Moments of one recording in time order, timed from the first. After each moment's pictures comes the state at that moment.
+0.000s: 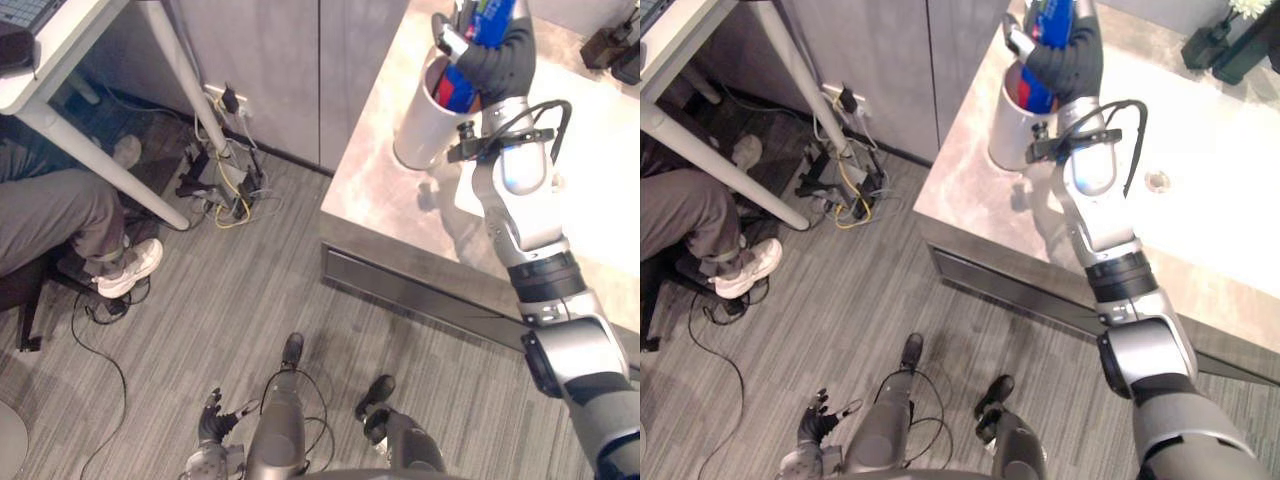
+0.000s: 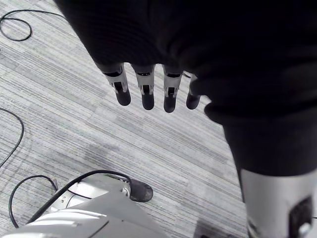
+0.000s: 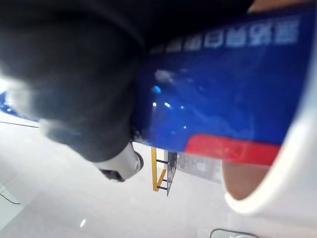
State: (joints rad) left arm 0.22 0.10 0.10 0.76 -0.03 -0.22 0.20; right arm -0.93 -0.48 0.20 0.21 0.38 -0.27 -0.17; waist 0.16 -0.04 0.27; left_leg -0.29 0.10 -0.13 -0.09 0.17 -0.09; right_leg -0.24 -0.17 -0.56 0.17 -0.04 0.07
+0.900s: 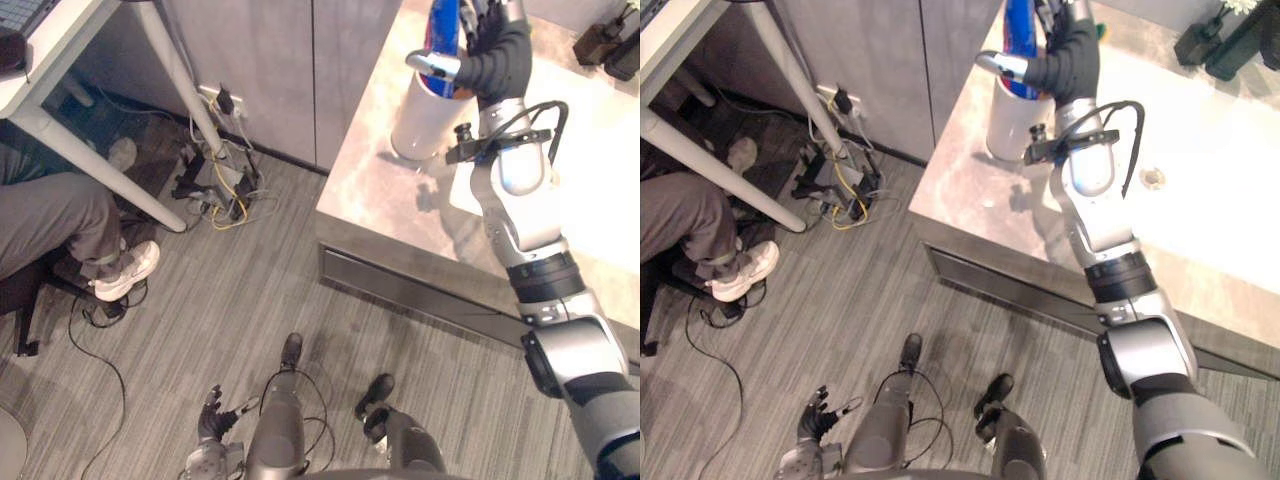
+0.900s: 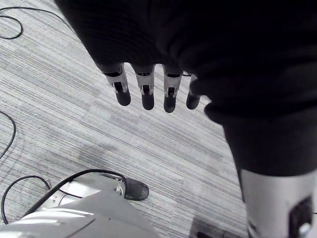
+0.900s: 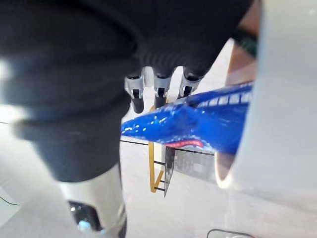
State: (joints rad) left arm 0.22 0.11 0.10 0.75 -0.03 -0.22 0.19; right arm -0.93 -0.48 0.21 0.21 0.38 -0.26 -0.17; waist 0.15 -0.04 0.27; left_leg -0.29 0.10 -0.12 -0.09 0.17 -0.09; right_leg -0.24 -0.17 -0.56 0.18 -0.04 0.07
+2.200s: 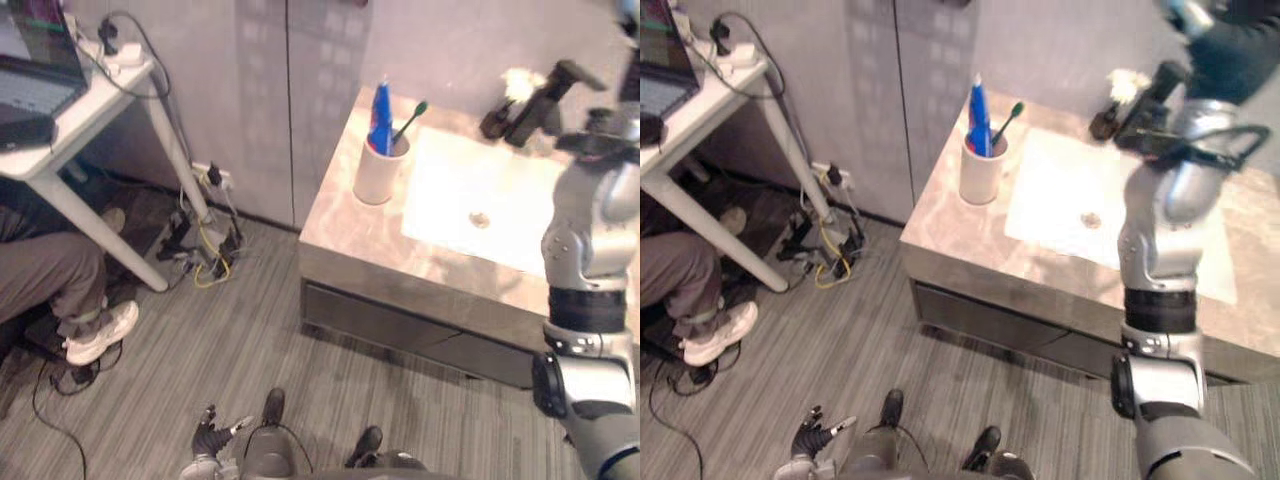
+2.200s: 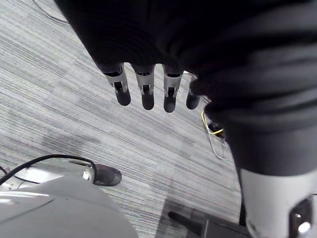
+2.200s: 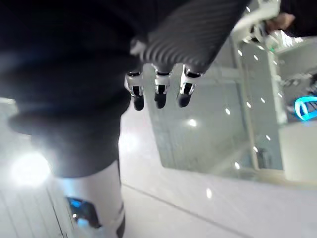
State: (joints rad) left arm 0.24 0.12 0.13 0.85 0.02 -0.19 0.18; right arm -0.68 -0.48 -0.23 -0.14 0.40 -0.35 -0.31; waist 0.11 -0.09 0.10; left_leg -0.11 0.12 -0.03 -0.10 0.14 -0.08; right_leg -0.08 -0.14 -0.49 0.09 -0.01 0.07
